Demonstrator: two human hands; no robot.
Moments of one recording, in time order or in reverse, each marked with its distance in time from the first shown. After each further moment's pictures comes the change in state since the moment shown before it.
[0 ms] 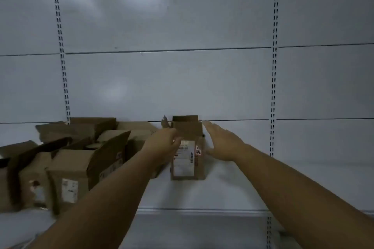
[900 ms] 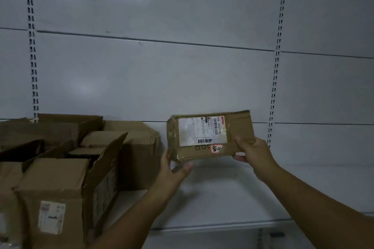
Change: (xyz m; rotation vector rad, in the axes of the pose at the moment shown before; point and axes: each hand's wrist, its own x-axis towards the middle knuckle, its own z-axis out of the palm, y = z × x) left_hand -0.034 -0.056 0.070 -1.300 -0.117 -0.231; right_hand 0.000 0.002 0.032 1.231 0.549 0.473
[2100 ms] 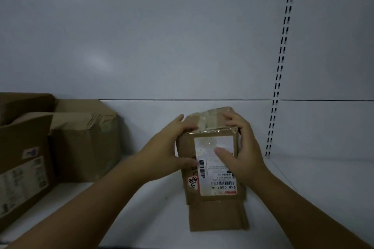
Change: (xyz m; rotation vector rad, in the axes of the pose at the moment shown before) left_hand 0.089 0.012 0.121 0.818 -0.201 0.255; right_hand 0.090 0.088 -0.088 -0.286 -0.269 -0.718
